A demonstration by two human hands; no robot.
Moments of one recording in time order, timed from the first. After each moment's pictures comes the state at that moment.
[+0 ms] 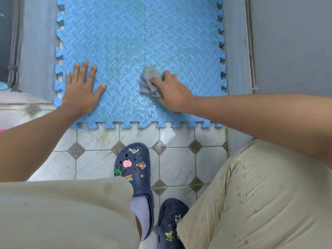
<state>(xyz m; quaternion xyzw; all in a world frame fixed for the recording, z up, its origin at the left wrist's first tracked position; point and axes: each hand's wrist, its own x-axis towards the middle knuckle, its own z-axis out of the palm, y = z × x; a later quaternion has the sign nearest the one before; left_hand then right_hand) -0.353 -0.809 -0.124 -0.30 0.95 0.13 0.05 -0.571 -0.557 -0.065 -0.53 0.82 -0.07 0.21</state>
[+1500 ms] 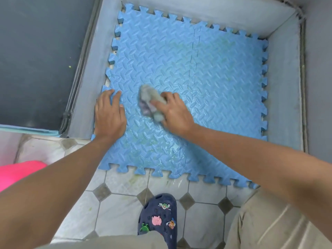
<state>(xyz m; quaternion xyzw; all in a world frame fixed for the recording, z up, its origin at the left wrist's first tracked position) -0.377 -0.853 -0.125 -0.41 0.90 0.12 -0.13 -0.570 -0.703 -0.105 -0.62 0.77 -0.16 0.09</state>
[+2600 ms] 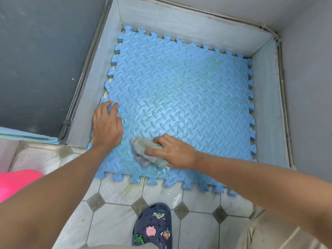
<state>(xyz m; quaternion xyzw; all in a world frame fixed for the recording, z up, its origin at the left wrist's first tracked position) -0.377 -0.852 -0.129 -0.41 0.89 0.12 -0.14 -0.554 -0.635 -0.108 -0.79 0.58 -0.11 0.16</state>
